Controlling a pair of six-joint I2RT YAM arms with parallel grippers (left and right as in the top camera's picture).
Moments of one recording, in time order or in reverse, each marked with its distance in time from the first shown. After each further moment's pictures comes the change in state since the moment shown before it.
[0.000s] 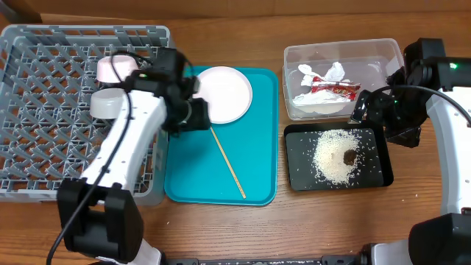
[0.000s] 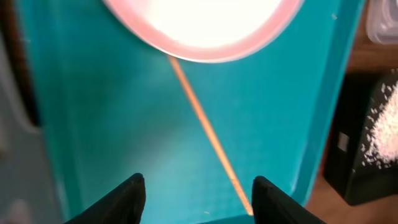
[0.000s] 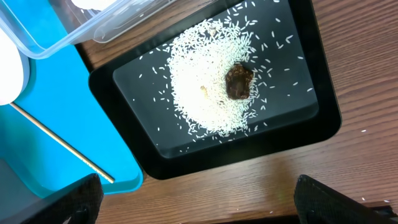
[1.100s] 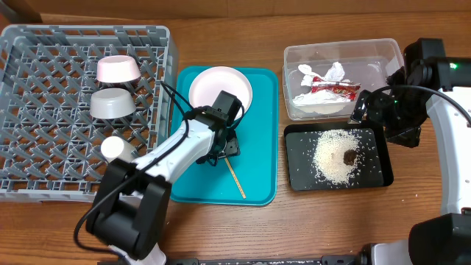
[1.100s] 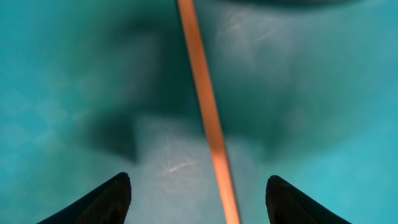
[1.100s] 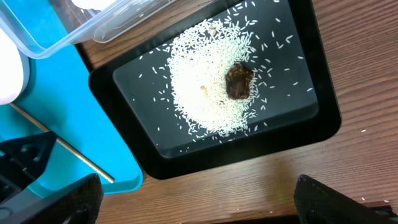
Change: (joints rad) left arm -0.264 0.078 -0.311 0.333 -0.289 -0.454; right arm 0.000 0.000 0.000 0.000 0.000 0.000
